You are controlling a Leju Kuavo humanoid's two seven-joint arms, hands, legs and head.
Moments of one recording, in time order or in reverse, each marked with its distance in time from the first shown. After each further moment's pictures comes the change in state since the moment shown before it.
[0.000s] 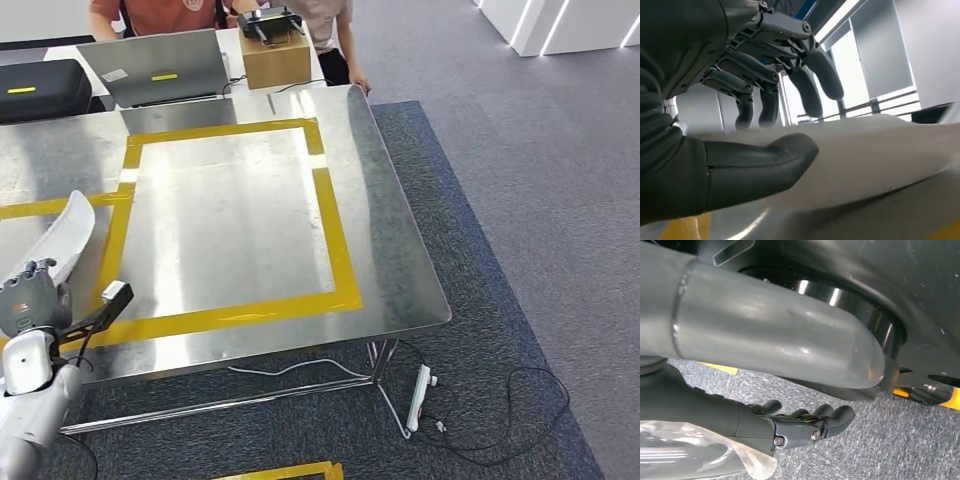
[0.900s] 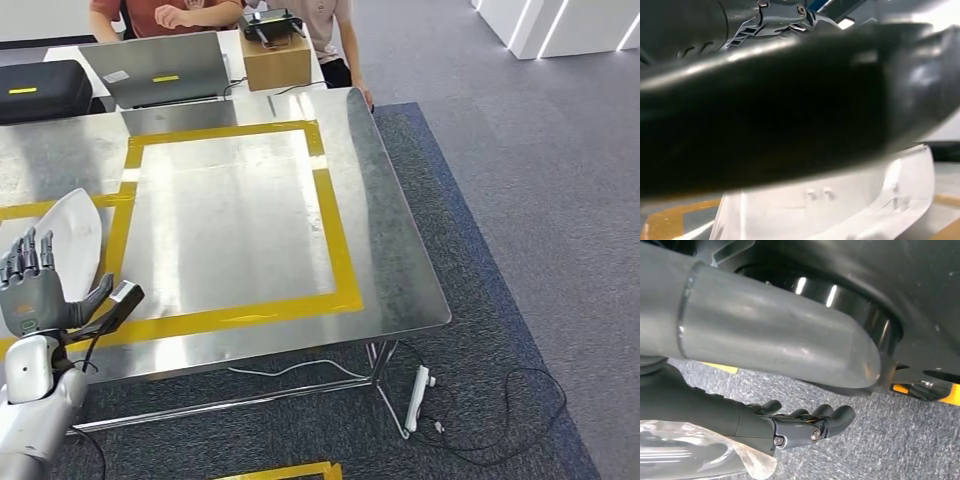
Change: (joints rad) left arm 0.083 -0.017 -0.036 -0.177 0.095 0.067 -0.106; right arm 0.001 -0.001 0.008 -0.001 -0.012 -0.013 -0.012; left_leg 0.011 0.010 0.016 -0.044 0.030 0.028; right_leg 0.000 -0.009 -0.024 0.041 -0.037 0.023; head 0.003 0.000
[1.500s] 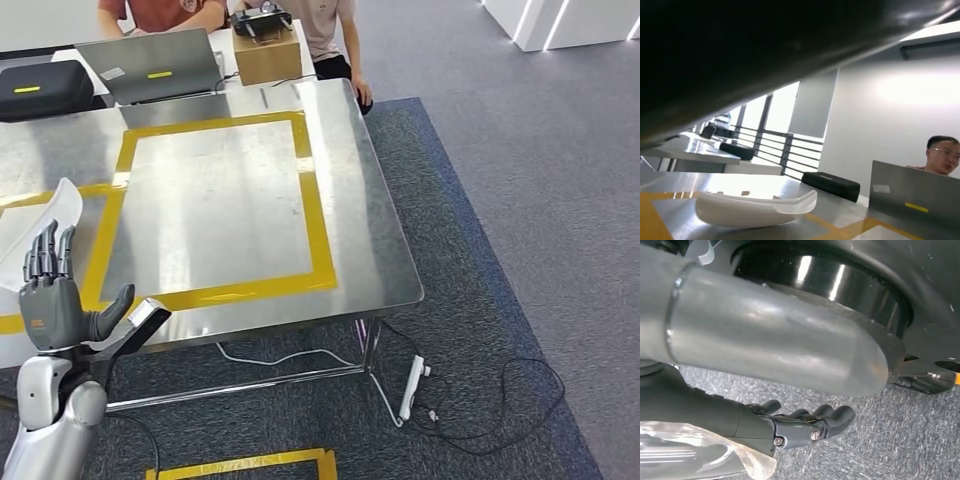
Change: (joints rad) left arm 0.175 -0.125 0.033 -0.356 0.236 0.003 -0.357; right arm 0.007 0.000 0.000 -0.002 -0.007 -0.009 -0.006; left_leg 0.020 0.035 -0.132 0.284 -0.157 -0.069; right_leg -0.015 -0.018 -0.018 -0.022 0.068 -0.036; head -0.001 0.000
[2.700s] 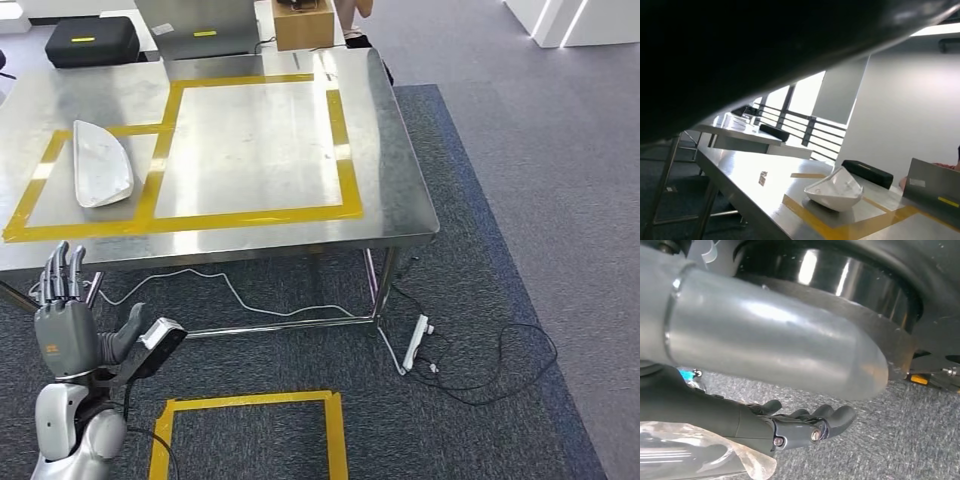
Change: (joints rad) left arm 0.142 -0.059 -0.056 -0.164 0.002 0.000 0.050; right arm 0.001 0.009 0.000 0.000 -0.018 -0.017 0.029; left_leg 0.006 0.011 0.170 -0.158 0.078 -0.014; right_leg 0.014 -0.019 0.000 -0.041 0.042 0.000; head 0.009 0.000
